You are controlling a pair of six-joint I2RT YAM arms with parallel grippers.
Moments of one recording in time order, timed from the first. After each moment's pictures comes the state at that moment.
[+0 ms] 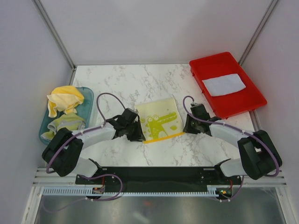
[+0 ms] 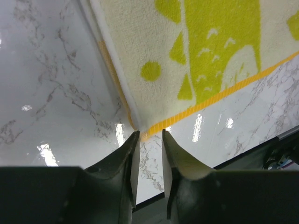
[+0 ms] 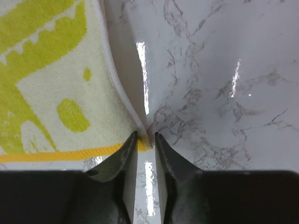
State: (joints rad) left arm -0.66 1.42 0.66 -0.27 0.19 -0.80; right arm 0.41 1.39 0.61 -0.23 -0.04 0.55
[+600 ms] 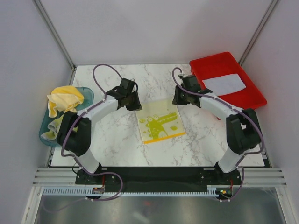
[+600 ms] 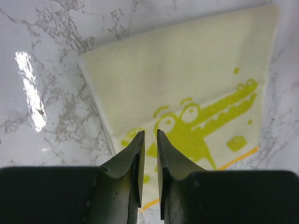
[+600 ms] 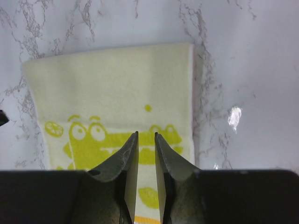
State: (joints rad) left arm -0.47 1.63 1.17 -0.43 0.09 -0.61; right arm 0.40 1.65 1.14 -0.32 -0.10 0.40
